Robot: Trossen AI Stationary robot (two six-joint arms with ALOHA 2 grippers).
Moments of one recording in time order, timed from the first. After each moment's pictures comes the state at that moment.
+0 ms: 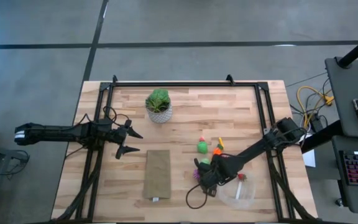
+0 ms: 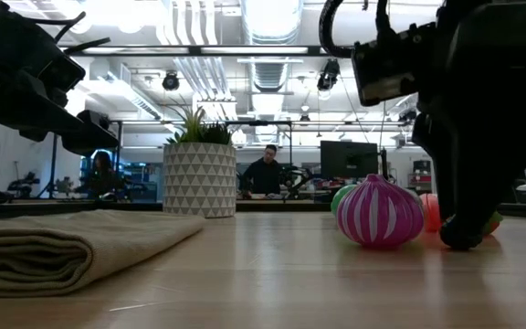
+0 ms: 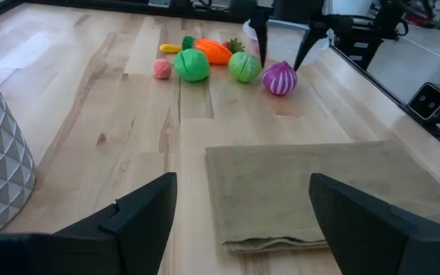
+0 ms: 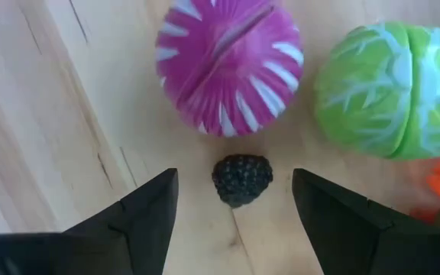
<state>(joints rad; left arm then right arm) 0.08 0.40 0.04 -0.02 0.24 -0.05 0.50 1.91 1.24 -0.71 0.08 0.85</state>
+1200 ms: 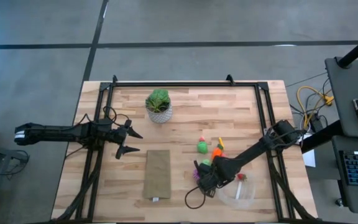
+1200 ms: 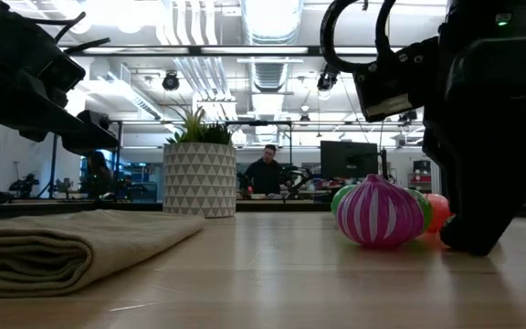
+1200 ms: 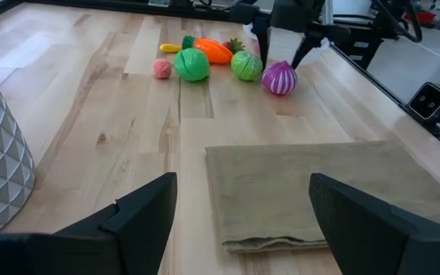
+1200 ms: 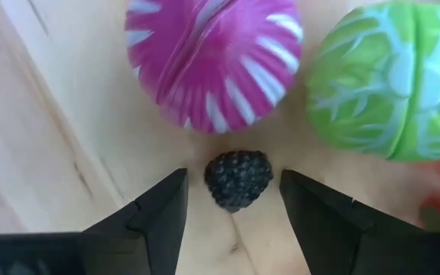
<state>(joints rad) 0.08 0.40 0.04 -0.02 0.24 -0.05 0.50 1.97 1.27 -0.75 0.12 0.93</state>
